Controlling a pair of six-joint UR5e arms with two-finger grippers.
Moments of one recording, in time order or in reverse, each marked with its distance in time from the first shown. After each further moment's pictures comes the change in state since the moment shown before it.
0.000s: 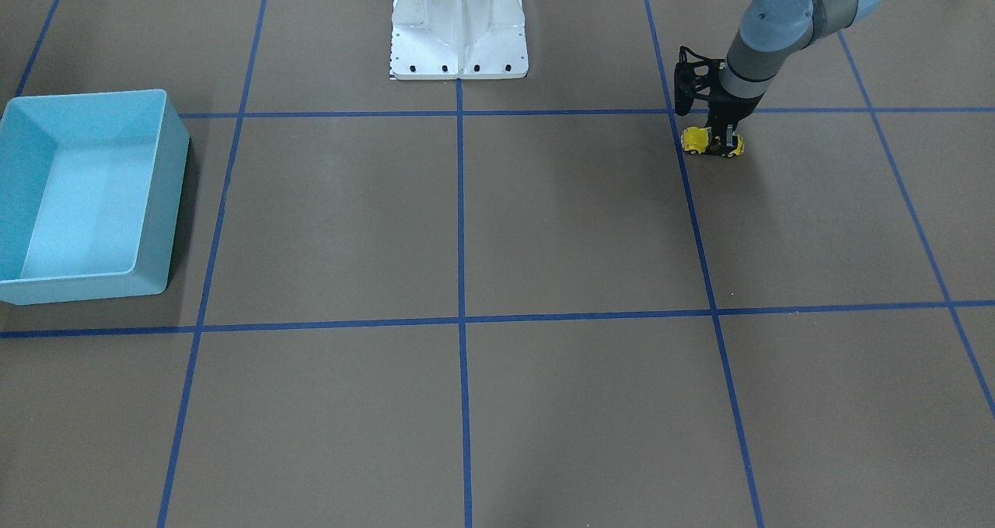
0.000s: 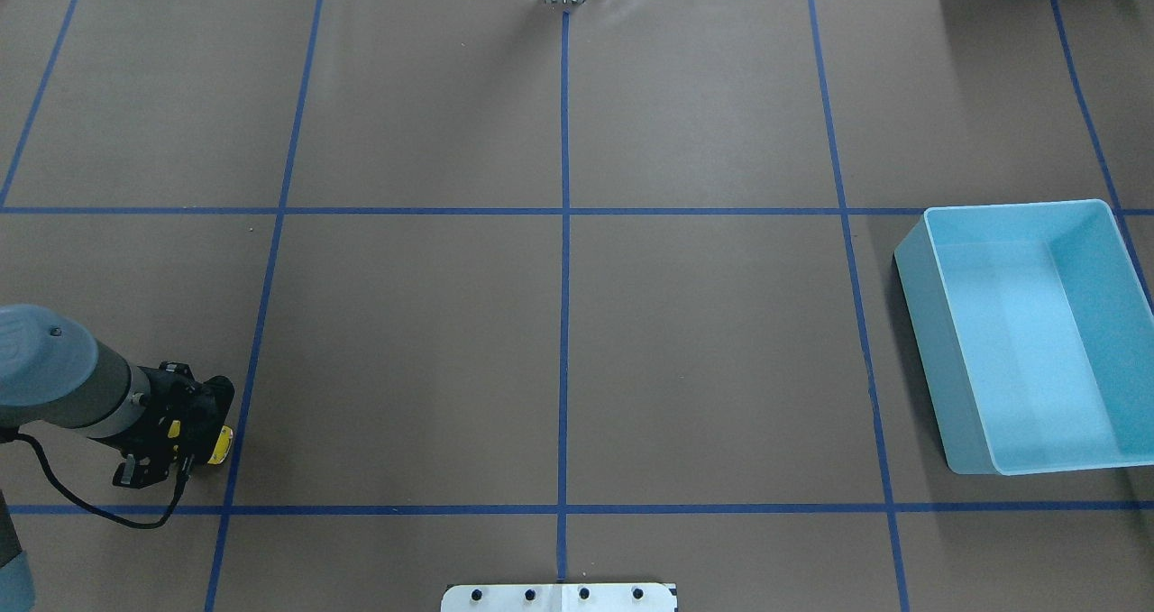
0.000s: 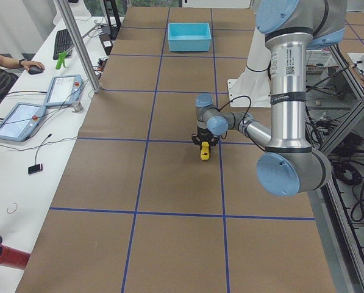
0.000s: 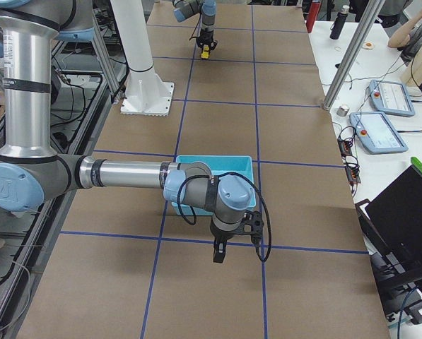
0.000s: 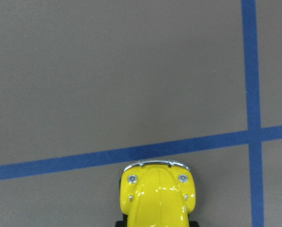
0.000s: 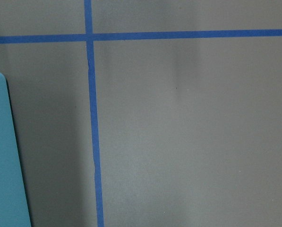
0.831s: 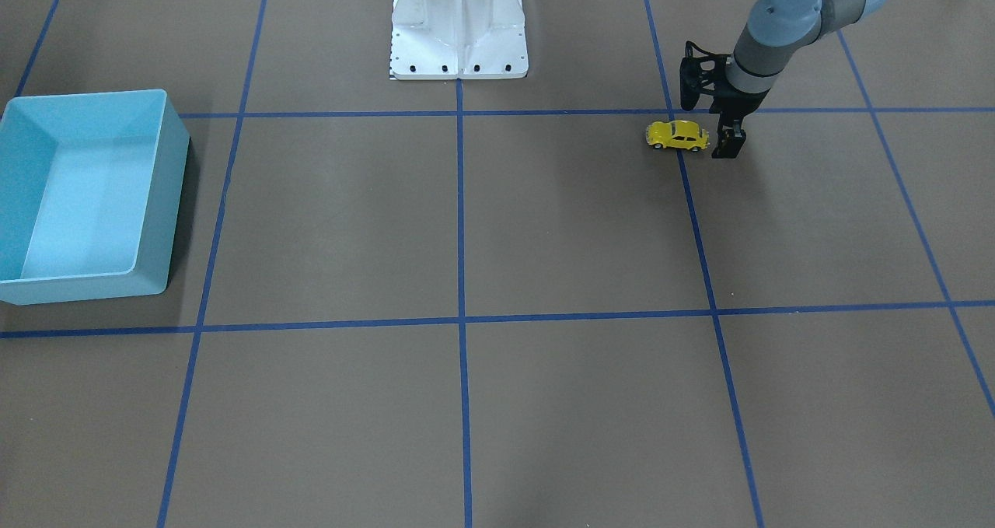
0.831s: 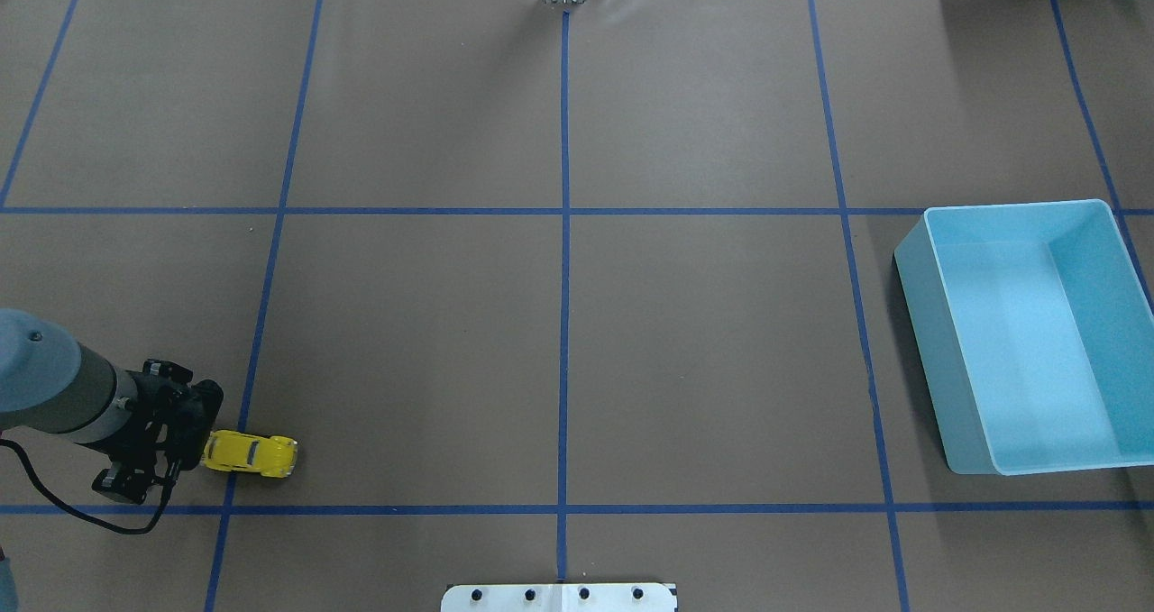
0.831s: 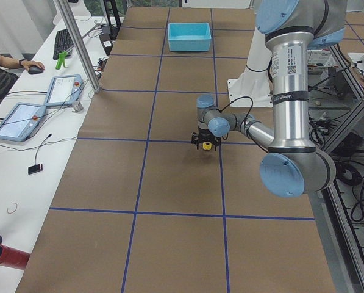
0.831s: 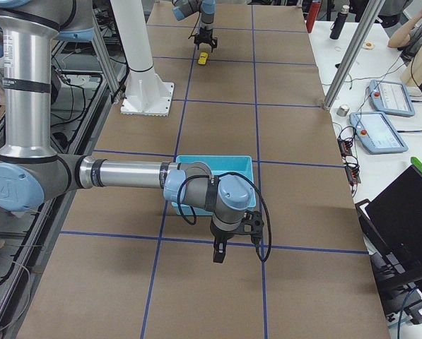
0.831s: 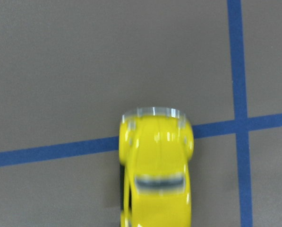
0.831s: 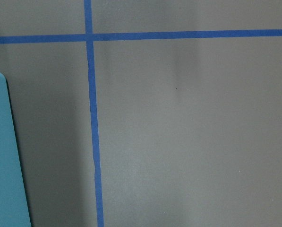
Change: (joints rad) left arm -0.001 0.029 -0.016 -0.024 -0.002 -0.001; right arm 0.000 0.000 0.000 0.000 0.000 0.000
